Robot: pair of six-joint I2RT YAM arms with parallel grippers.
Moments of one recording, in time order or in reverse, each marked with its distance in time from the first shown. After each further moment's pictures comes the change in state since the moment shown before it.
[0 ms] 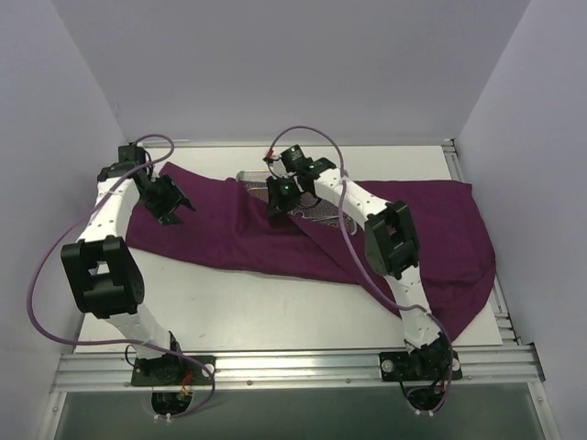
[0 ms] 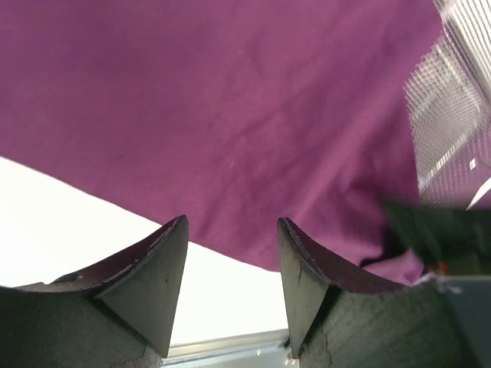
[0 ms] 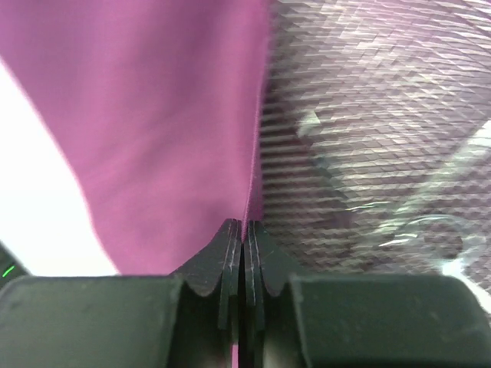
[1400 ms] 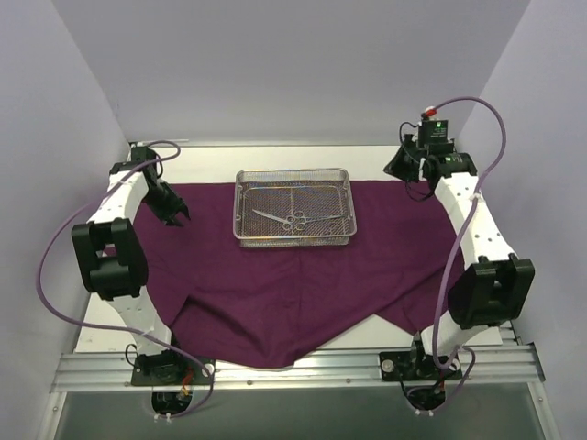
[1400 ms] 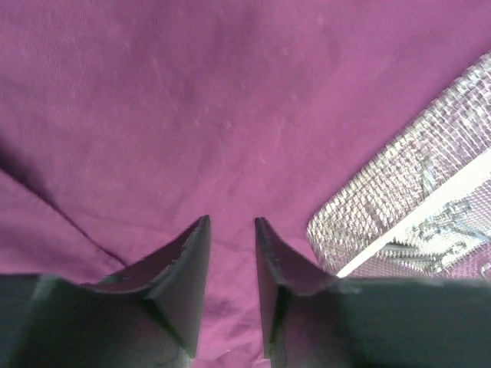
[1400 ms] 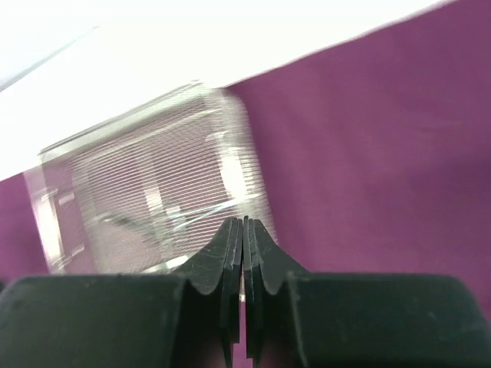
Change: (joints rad) left arm -0.021 0.133 0.055 -0.036 -0.170 -0.030; right arm -0.504 -0.752 -0.505 0.058 0.281 0.261
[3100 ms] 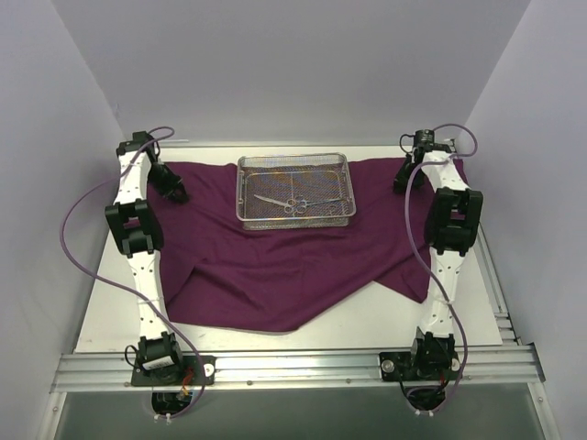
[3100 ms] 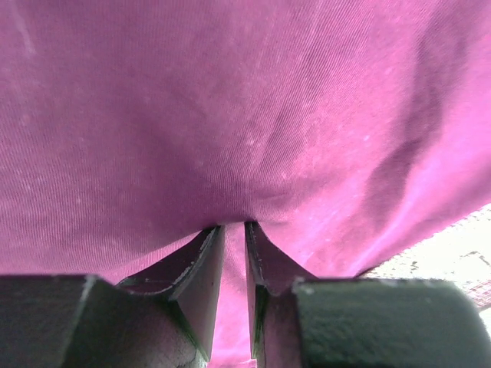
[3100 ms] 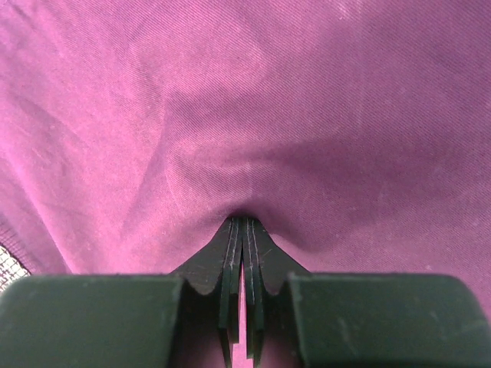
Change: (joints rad) left arm 0.066 0.830 1.051 -0.332 0.087 0.061; right arm -0.192 0.852 0.531 -0.141 0.066 -0.029
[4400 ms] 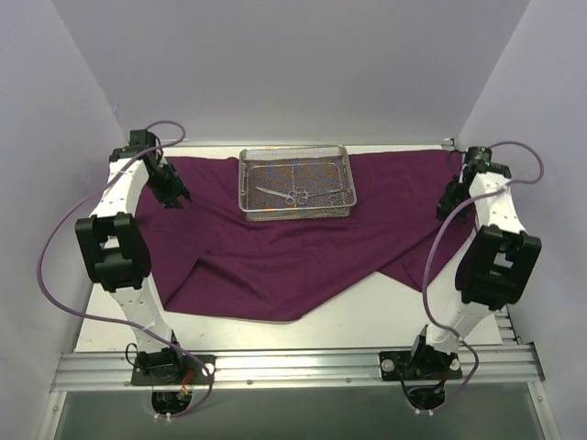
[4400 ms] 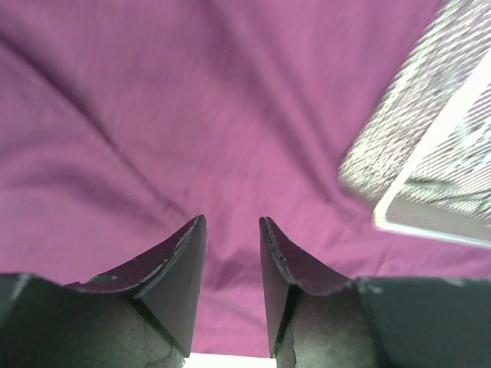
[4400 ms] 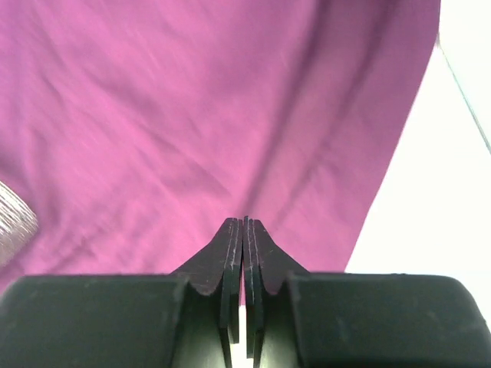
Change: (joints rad) left arm -0.082 -0.722 -0.807 0.325 -0.044 0.069; right arm -0.183 -0.612 -0.522 -0.131 0.046 -0.085
